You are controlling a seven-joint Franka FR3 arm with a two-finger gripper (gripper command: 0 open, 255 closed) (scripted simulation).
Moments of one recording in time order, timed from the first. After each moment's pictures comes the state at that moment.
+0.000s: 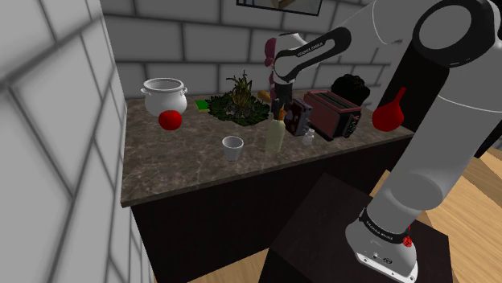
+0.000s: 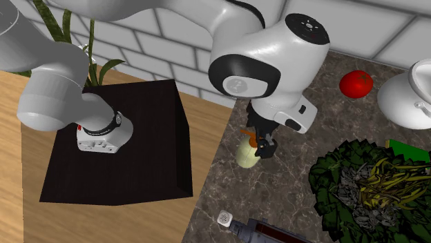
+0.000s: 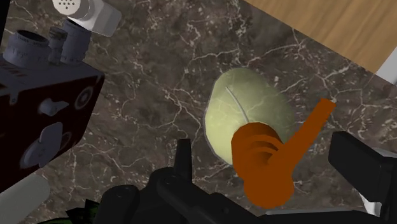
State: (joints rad) arm -0.12 0.06 -0.16 -2.10 -0.16 2.12 -0.25
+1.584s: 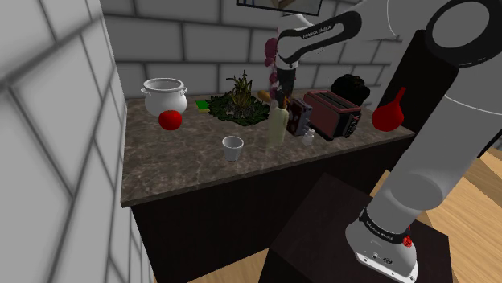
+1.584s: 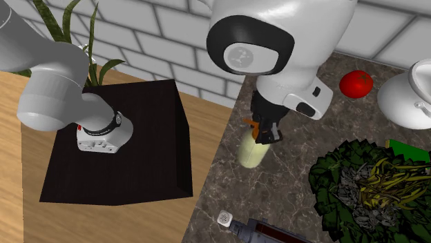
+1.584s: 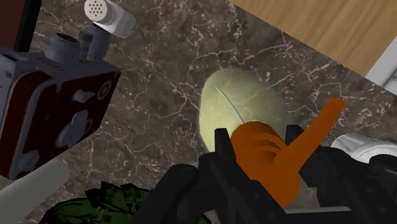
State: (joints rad) arm -0.12 0.00 -0.15 -2.01 -0.16 1.97 -0.26
